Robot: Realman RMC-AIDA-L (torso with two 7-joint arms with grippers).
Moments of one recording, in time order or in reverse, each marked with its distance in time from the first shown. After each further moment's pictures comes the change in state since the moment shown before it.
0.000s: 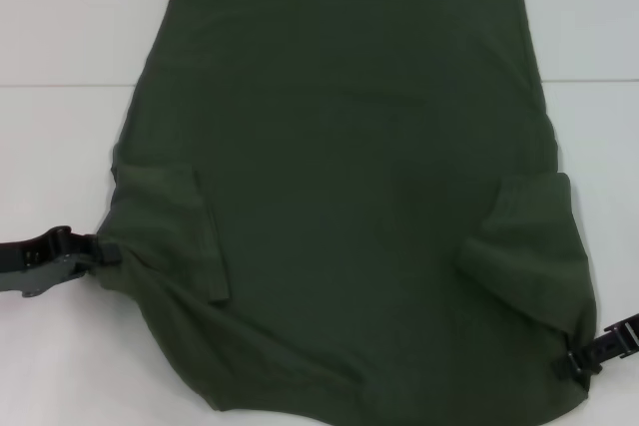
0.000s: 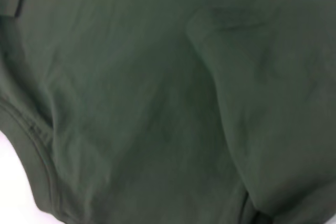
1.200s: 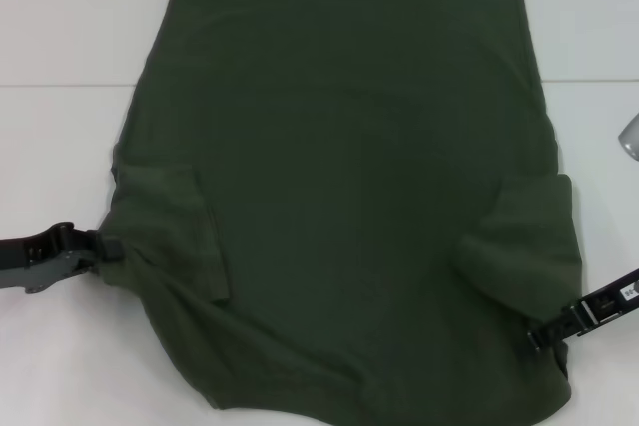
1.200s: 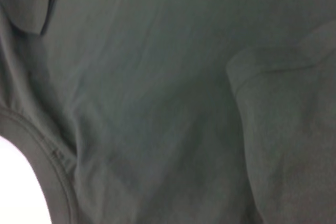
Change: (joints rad) left arm -0.006 -0.004 -0.005 0.000 -0.001 -0.004 0.008; right arm 0.079 0.021 -0.006 0.054 -0.002 0.049 0.009
